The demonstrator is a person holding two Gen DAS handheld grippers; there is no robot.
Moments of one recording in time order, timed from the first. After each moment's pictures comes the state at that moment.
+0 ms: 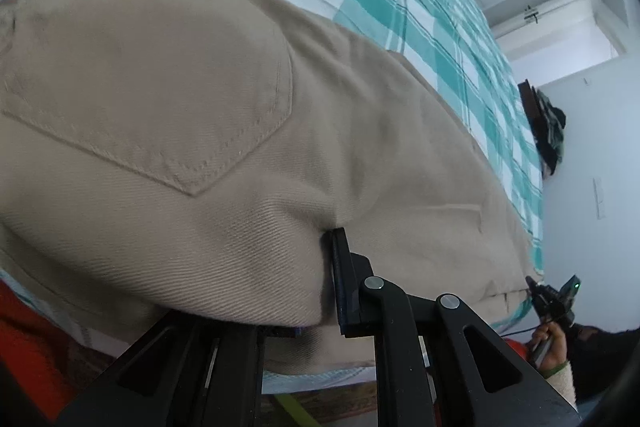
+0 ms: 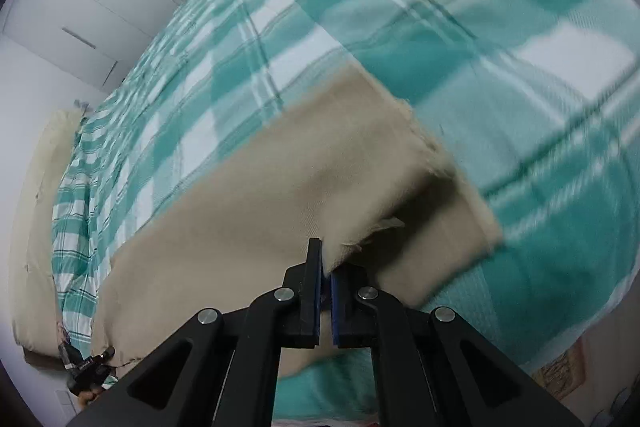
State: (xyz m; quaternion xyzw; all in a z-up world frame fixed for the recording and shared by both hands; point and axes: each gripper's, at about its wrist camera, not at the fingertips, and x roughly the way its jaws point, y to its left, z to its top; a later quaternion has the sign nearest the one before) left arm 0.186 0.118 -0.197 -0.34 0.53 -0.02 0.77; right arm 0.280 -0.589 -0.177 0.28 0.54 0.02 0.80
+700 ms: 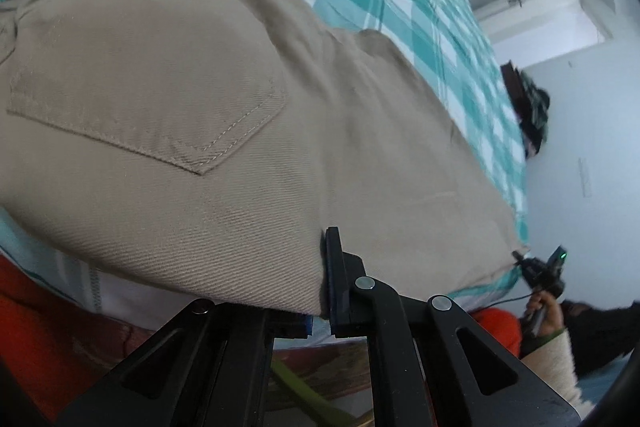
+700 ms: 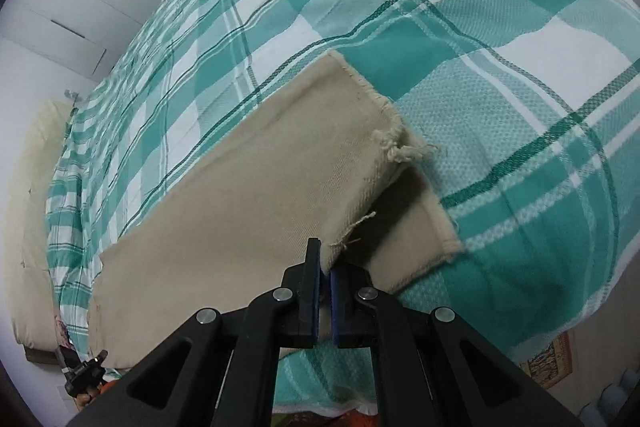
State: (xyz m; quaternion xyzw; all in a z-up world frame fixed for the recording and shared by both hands) left arm 0.168 0.115 -0.189 -0.33 0.55 -0.06 0.76; right arm 0.285 -0.599 -0.172 0.26 0.57 0.02 0.78
